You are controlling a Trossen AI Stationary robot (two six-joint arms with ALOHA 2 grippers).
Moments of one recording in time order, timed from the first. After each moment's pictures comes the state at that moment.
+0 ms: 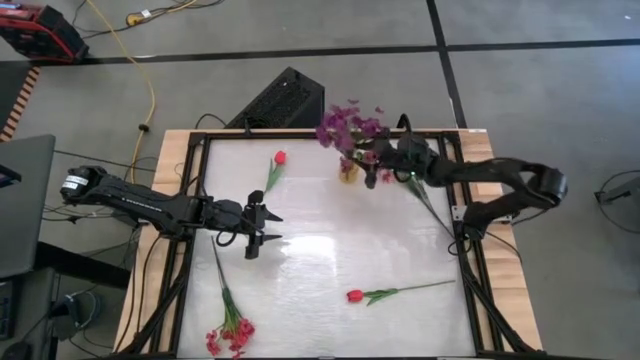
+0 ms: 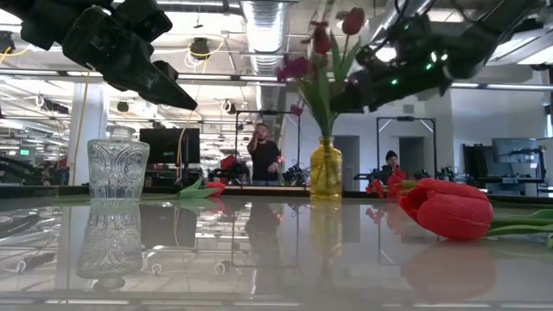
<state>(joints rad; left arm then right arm) -0.13 1.02 0.45 0.09 -0.16 -0.01 -0.52 1.34 0.60 0.55 -0.11 -0.19</state>
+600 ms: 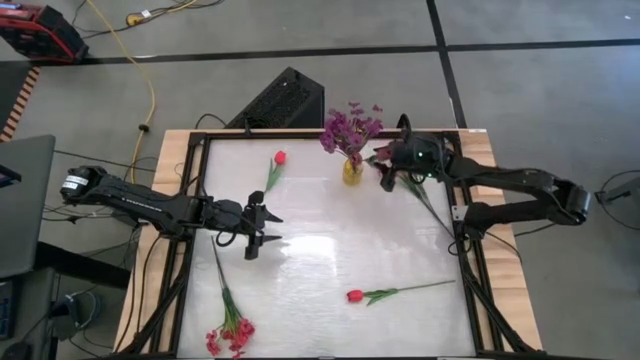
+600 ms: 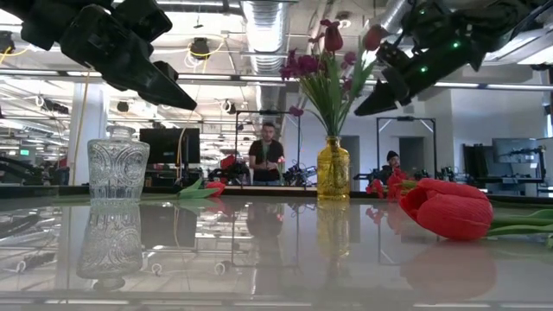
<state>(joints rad) -0.13 1.02 0.45 0.09 -0.14 -0.02 -0.52 1.09 0.62 0.04 0.01 -0.21</state>
